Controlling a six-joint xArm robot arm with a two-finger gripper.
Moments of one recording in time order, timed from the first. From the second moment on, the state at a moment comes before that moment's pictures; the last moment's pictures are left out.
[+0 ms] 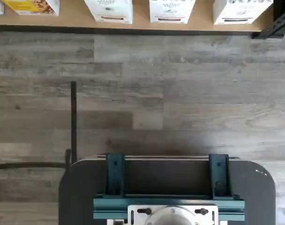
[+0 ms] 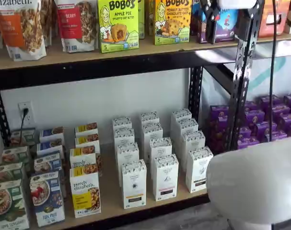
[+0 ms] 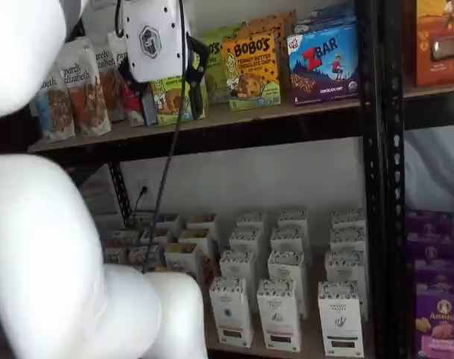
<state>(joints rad) 0.01 -0.84 -1.15 0.04 2.00 0.03</state>
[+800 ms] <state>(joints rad) 0.04 -0.88 -1.05 0.03 1.87 0.05</state>
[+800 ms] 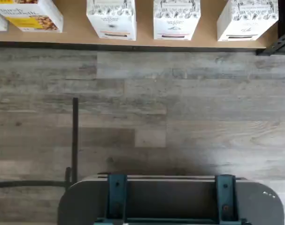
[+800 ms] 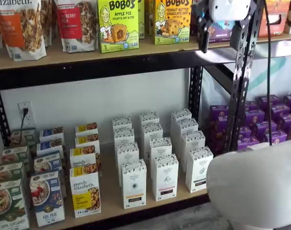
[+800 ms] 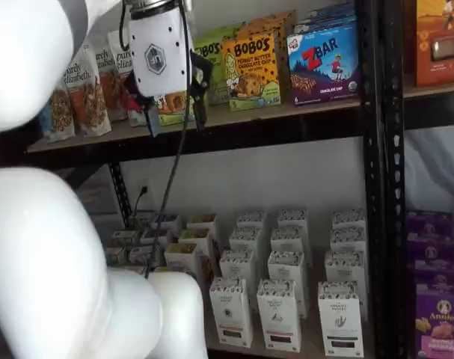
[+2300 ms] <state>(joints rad) 0.26 -0.91 -0.56 0.01 1.32 0.27</state>
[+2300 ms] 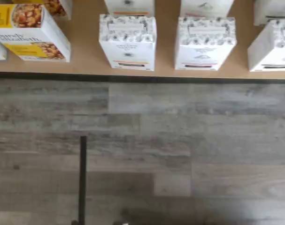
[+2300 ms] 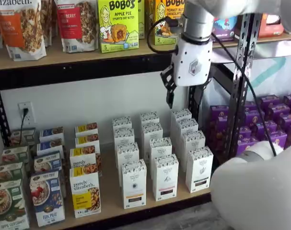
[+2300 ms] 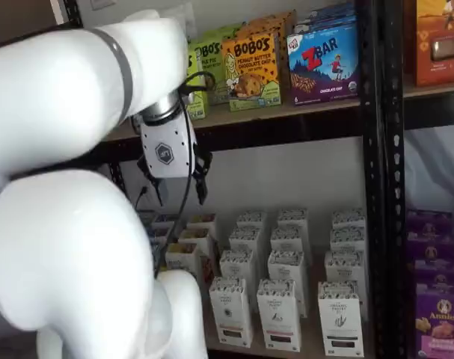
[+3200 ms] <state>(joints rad) 0.44 -0.57 -0.47 -0.02 0.92 0.46</state>
